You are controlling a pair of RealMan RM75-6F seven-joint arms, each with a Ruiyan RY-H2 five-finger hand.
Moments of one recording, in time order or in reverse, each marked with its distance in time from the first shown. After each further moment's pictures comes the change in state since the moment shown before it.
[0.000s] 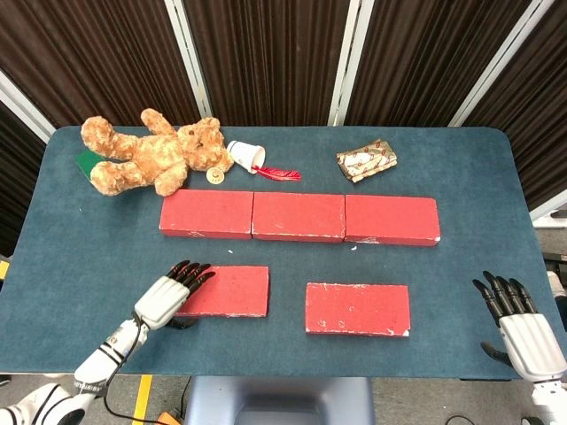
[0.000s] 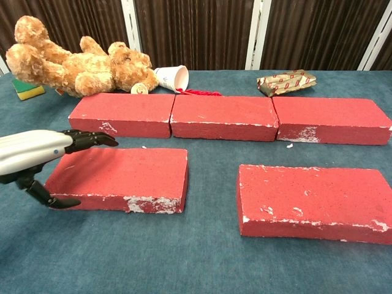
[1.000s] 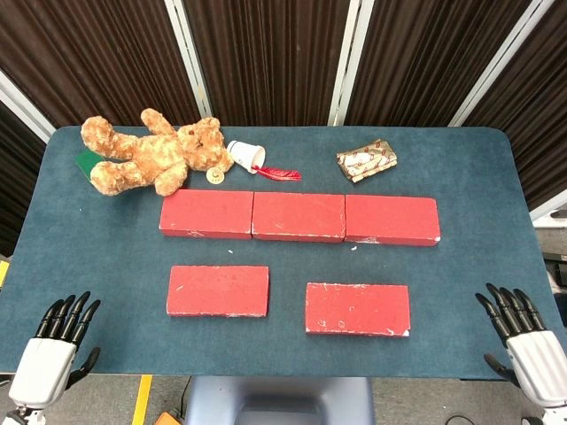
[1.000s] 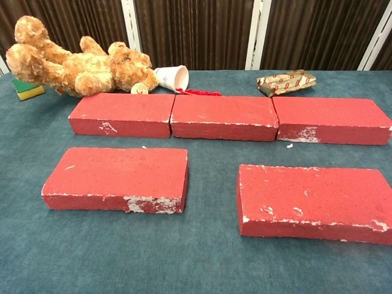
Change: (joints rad) left arm 0.528 0.191 0.141 -0.124 0.207 0.698 0.241; right arm -0.059 0.003 -0.040 0.044 -0.142 0.166 0.027
